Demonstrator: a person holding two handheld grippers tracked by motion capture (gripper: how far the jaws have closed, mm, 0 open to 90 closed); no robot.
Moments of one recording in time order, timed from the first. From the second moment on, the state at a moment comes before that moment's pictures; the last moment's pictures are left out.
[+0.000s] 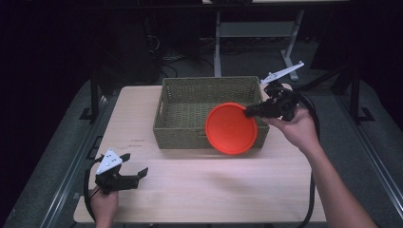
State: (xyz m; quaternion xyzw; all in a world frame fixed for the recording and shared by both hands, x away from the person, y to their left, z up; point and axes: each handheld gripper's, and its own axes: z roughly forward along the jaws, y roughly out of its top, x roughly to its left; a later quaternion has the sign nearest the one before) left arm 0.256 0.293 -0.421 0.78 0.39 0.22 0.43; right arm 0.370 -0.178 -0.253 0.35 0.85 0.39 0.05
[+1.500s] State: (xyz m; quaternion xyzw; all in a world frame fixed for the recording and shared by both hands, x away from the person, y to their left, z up) left arm 0.257 0.295 -0.422 0.78 0.39 0.22 0.44; right arm 0.450 -0.144 -0.238 0.40 0.84 0.37 0.05
